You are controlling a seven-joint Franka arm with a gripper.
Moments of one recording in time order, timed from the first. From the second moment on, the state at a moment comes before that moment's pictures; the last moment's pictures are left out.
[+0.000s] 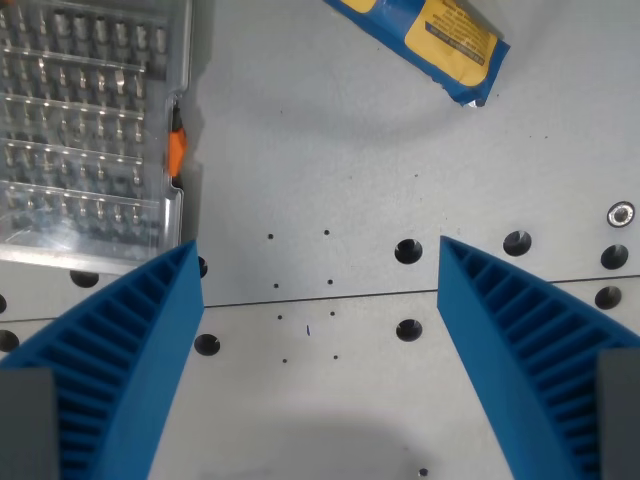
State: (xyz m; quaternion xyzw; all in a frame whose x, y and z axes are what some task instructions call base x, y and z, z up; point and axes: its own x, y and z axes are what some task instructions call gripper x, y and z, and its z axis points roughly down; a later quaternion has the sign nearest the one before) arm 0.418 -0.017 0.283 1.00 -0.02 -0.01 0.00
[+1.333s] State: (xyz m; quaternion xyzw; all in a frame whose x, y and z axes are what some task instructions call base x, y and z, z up) arm 0.427 -0.018 0.268 1.00 0.03 -0.01 0.01
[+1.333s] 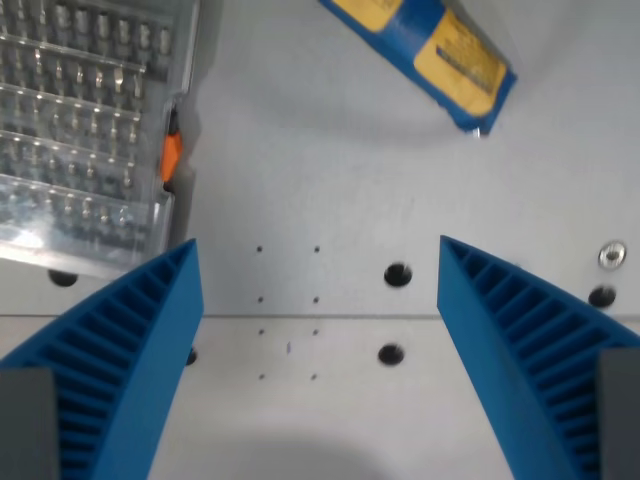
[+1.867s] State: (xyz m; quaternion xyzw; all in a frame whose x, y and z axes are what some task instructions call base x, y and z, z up) arm 0.444 -0.022 0.247 0.99 0.12 0.00 0.01
